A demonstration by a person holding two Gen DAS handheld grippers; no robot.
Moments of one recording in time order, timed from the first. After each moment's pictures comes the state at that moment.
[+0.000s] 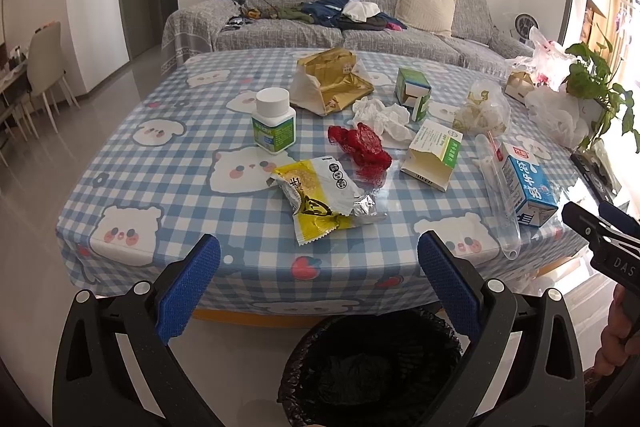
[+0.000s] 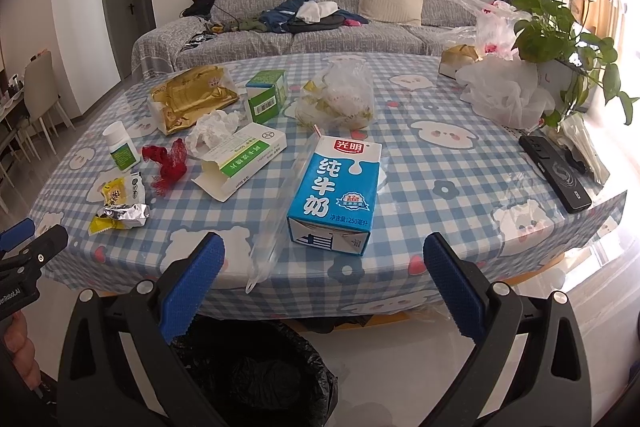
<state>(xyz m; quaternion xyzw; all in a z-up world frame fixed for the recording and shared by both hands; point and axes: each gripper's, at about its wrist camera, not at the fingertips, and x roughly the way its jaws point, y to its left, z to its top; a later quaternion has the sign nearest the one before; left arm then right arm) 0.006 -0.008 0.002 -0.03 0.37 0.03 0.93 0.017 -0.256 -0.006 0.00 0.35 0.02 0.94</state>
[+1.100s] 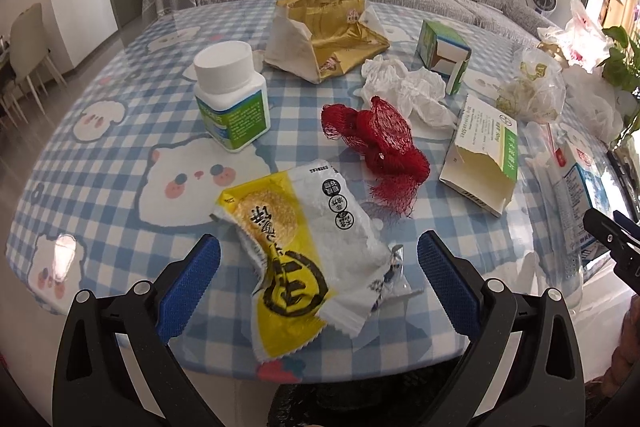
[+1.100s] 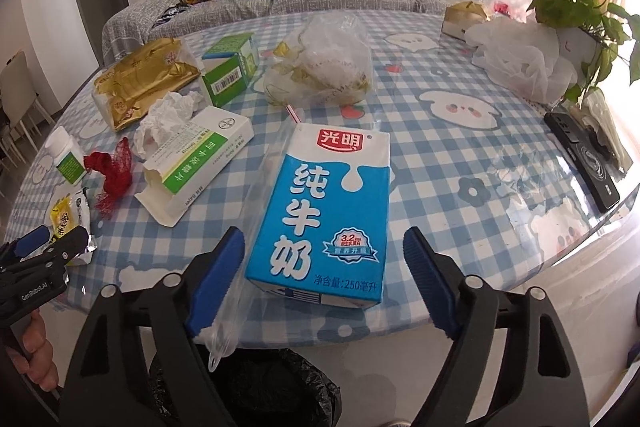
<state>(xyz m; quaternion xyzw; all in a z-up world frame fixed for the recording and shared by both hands) 0.117 -0.012 -0.055 -0.03 0.45 0.02 0.89 0.111 -0.269 -0.048 0.03 0.44 -0.01 0.90</state>
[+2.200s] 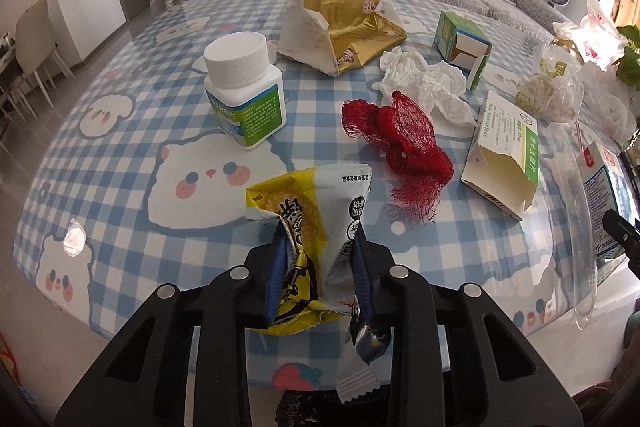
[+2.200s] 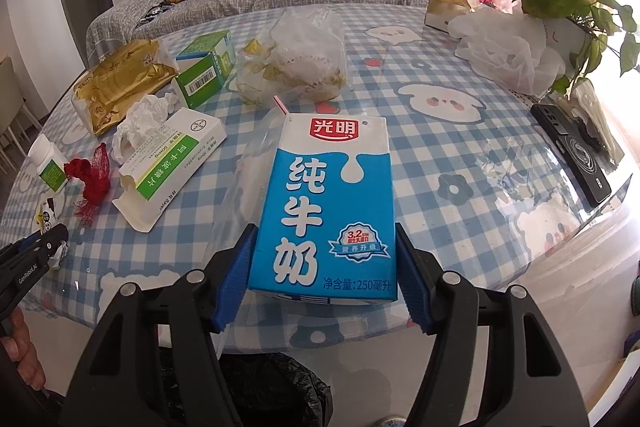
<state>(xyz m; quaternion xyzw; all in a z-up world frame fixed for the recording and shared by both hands) 0.120 -0.002 -0.056 -0.03 0.46 0.04 0.88 0.110 -0.281 -0.045 0.03 0.44 -0.03 0.90</state>
